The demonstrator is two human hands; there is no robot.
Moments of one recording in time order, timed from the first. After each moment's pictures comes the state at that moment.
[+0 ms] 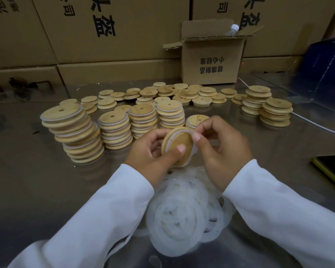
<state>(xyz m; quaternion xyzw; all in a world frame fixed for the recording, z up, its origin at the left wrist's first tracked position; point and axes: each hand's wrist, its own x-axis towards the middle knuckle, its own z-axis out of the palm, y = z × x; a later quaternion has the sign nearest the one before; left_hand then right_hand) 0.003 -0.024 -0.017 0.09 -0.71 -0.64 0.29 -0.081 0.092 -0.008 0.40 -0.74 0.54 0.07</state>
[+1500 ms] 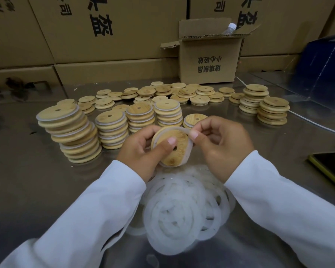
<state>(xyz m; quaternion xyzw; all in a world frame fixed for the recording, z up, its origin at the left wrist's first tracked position) 0.002 -0.035 -0.017 0.09 -0.73 -0.61 0.29 -0.088 0.092 -0.002 0.37 -0.73 0.58 0.01</state>
